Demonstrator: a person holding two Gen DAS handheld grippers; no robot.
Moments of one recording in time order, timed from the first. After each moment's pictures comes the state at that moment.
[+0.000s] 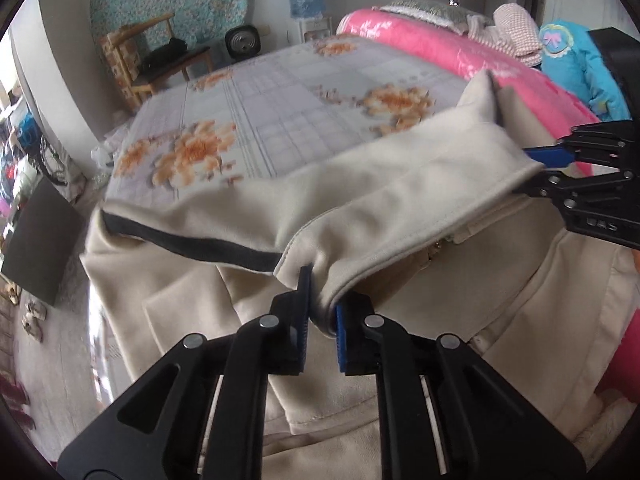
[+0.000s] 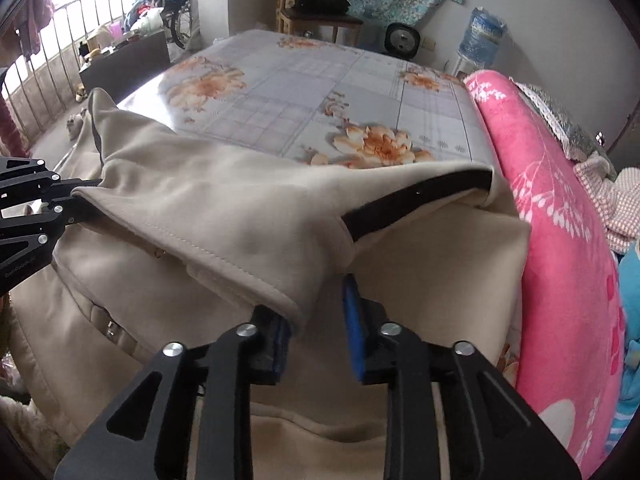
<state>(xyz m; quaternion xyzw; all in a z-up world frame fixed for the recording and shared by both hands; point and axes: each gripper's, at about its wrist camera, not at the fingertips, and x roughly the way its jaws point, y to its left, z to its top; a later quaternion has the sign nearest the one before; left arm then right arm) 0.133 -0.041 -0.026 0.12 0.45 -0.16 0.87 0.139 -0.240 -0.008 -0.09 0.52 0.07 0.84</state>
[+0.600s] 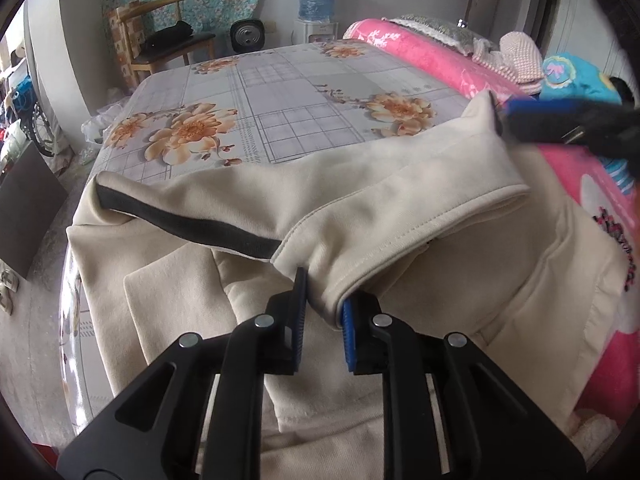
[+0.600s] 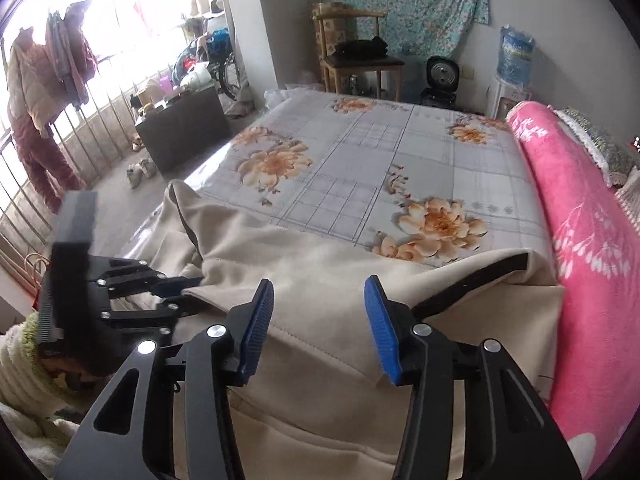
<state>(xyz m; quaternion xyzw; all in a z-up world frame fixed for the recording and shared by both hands) 0.126 -0.022 -0.027 0.05 0.44 -0.18 0.88 0.154 -0.221 0.042 0.00 0.47 0.18 0.86</state>
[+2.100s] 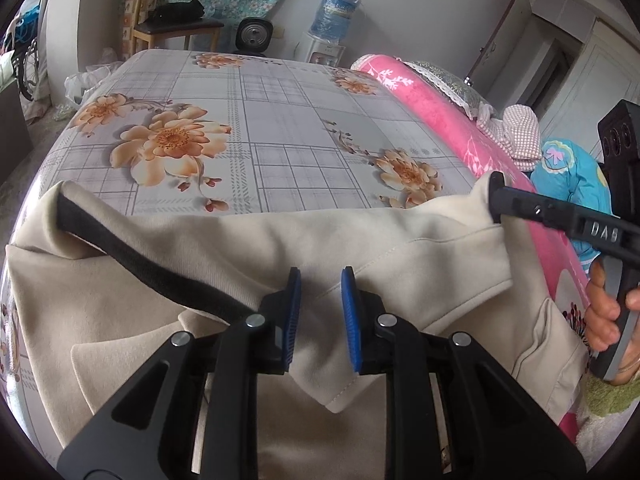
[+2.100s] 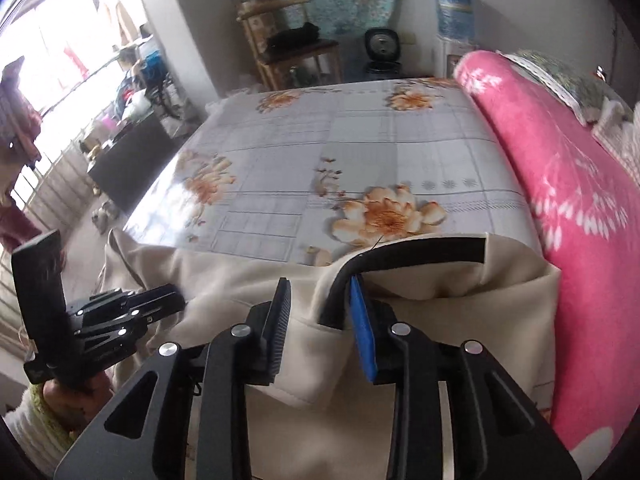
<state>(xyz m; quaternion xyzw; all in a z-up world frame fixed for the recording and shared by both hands) 0.198 -0.010 -0.038 -0.09 0.43 -0.21 0.87 0.210 -0.257 0.020 0.06 0.49 0.08 0.86</state>
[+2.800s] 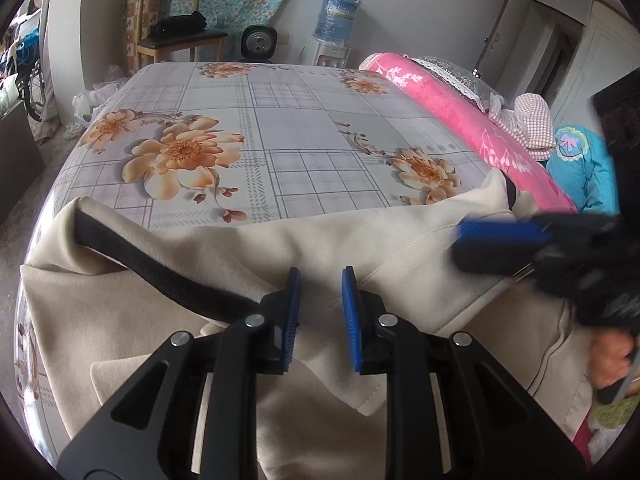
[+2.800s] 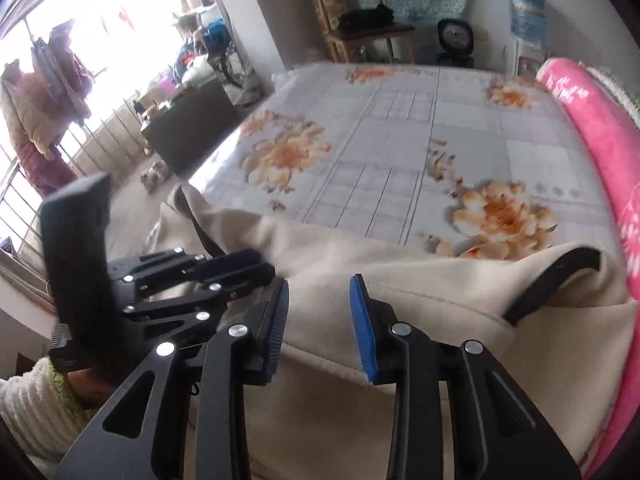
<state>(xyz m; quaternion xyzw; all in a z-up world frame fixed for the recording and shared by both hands) 0.203 -0.010 -0.041 -0.05 0.43 -0.19 0.88 0.217 -0.194 -0.009 0.06 0.53 0.20 0.82</state>
